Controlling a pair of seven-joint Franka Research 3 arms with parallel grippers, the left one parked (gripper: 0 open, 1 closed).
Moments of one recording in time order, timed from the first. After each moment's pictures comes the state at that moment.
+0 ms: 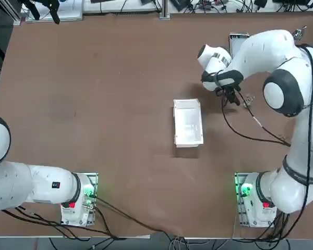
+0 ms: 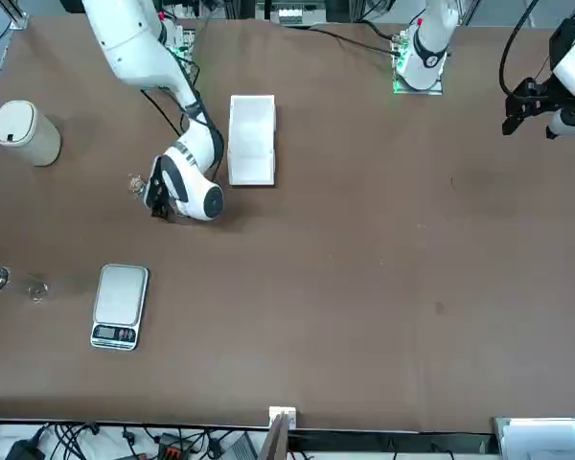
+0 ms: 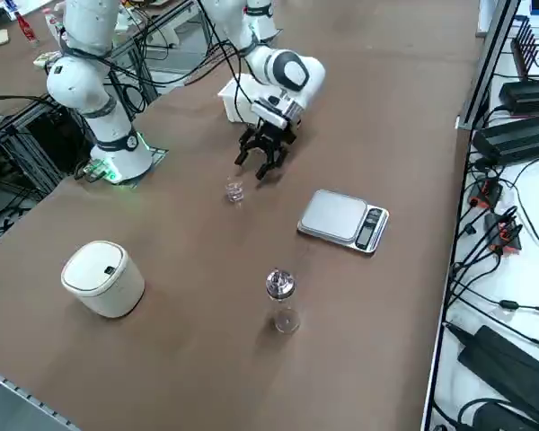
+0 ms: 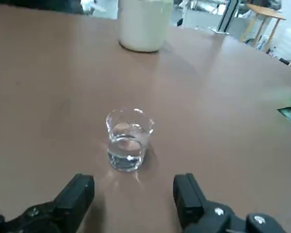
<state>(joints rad) 0.44 0.65 0.02 -1.91 -0.61 1.65 2.64</state>
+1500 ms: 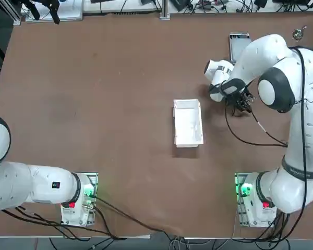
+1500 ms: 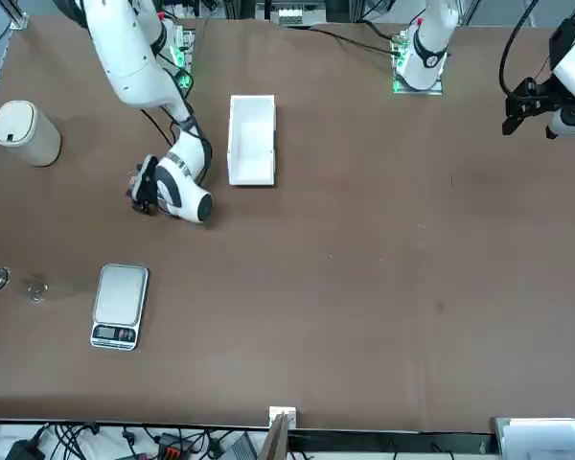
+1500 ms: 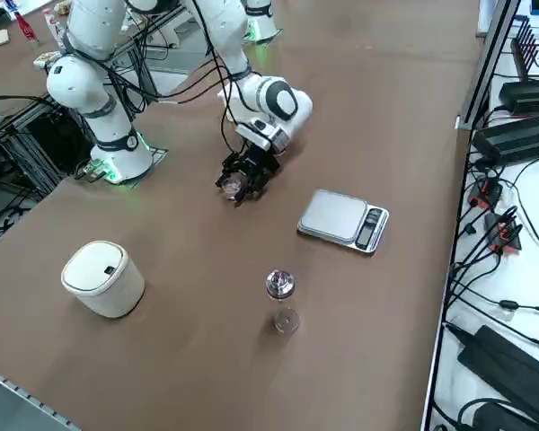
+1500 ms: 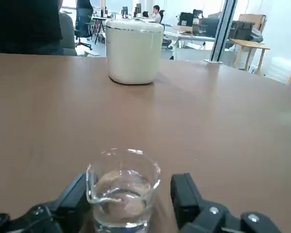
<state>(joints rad) 0.43 0.72 -0.04 -1.99 -0.71 1.64 2.74</state>
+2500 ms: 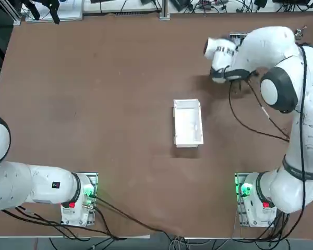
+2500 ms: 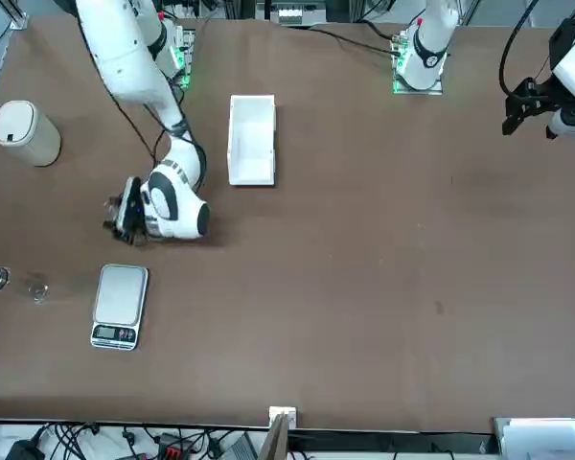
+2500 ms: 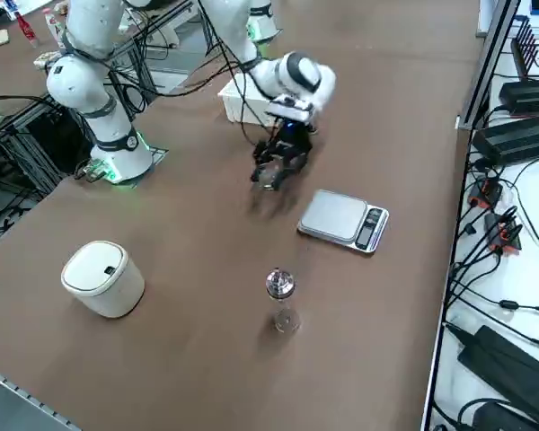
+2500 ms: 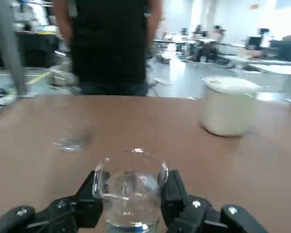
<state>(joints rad) 0.41 0.68 -0.07 -1.74 -1.02 1.56 2.46</state>
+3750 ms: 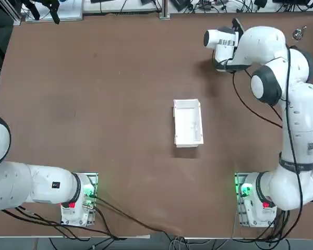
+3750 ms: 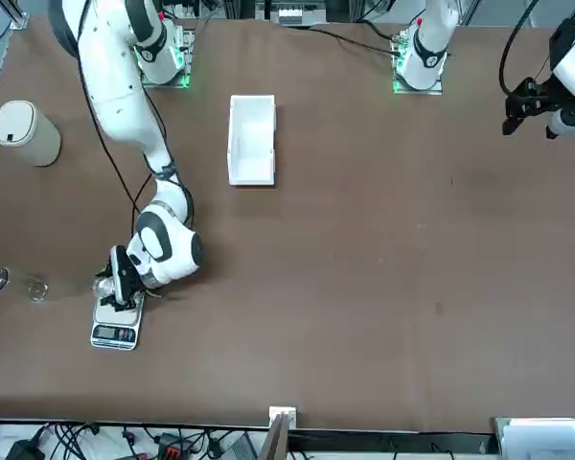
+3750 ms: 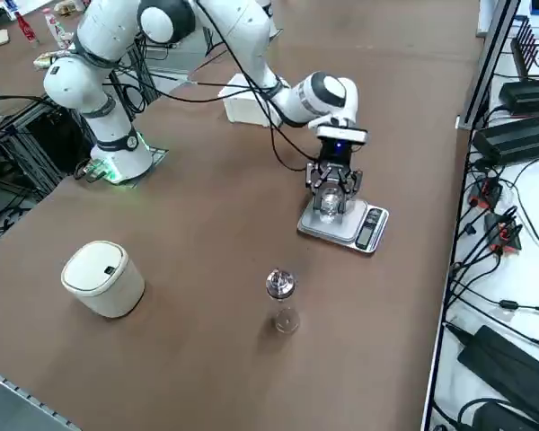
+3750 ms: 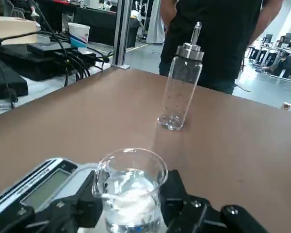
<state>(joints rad) 0.34 0.92 -0.07 -1.46 -1.22 1.80 2.18</state>
